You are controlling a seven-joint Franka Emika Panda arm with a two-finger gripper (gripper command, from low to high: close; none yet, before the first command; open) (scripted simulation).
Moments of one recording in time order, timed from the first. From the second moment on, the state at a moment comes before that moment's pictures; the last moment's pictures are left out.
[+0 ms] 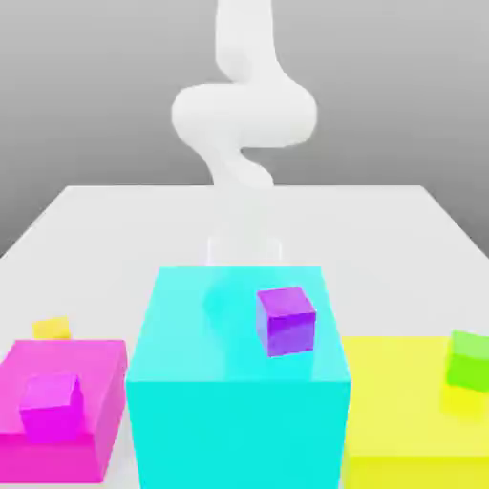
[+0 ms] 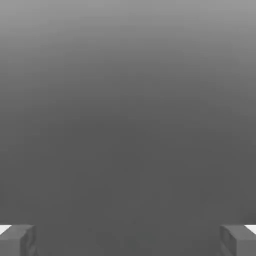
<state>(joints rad) 0.03 -0.74 -0.08 -2.33 0.02 2.33 0.70</state>
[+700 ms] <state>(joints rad) 0.21 -0.19 -0.70 -2.55 0.31 2.58 -0.23</state>
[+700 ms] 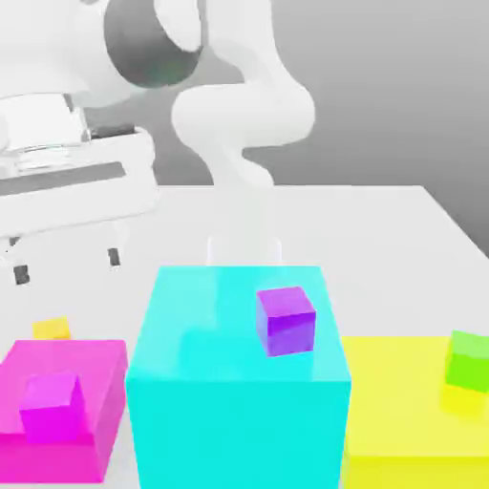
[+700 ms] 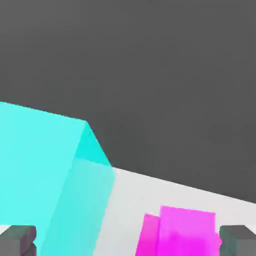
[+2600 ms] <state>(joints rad) 0.25 0.00 -0.64 -2.40 0.52 2.51 -0.80</state>
